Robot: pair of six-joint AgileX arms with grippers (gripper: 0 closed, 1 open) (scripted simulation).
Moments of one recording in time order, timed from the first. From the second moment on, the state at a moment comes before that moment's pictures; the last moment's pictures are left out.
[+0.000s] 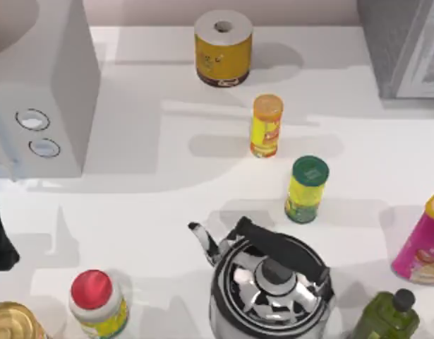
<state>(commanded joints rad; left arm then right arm) 0.00 0.00 0.00 0.00 0.00 0.00 0.00 0.00 0.00 0.00 0.00 0.00</state>
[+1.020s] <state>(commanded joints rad) 0.21 0.86 0.57 0.30 0.23 0.01 0.00 0.00 0.00 0.00 0.00 0.00</state>
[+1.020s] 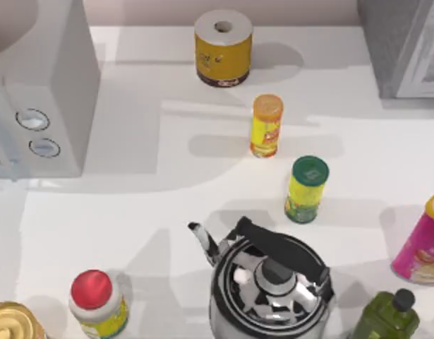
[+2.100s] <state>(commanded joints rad) 0.34 1.43 0.94 0.48 0.37 0.02 0.00 0.00 0.00 0.00 0.00 0.00</state>
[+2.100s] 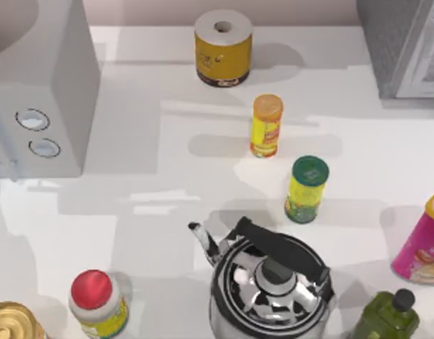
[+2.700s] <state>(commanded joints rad) 0.29 1.61 1.10 0.50 0.32 0.02 0.00 0.00 0.00 0.00 0.00 0.00</state>
